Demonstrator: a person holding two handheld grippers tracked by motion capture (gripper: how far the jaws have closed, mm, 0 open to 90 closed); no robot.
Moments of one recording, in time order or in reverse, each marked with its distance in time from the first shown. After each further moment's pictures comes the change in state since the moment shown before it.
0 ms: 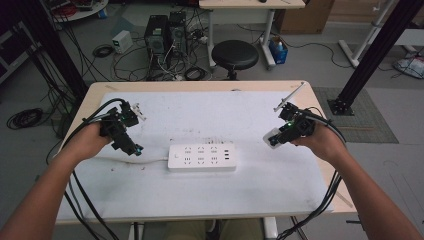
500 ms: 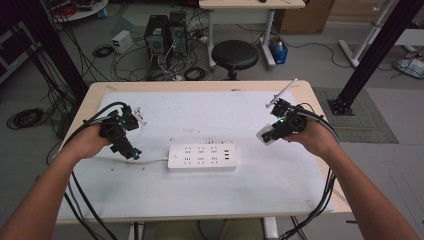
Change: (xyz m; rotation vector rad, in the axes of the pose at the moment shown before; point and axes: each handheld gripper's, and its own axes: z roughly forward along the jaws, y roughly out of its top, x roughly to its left) left arm -0.002 -0.004 0.006 0.018 -0.059 0.023; right arm 0.009 0.025 0.005 -0.003 0.000 -0.040
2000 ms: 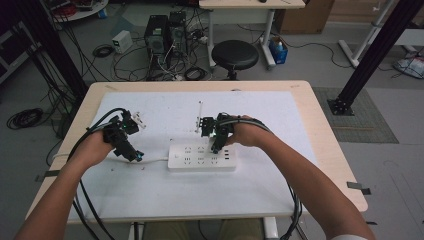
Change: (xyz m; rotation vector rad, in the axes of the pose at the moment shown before) left arm 0.006 -0.013 0.029 -0.038 0.014 -0.035; right arm 0.071 0.110 0.127 0.262 0.003 -0.548
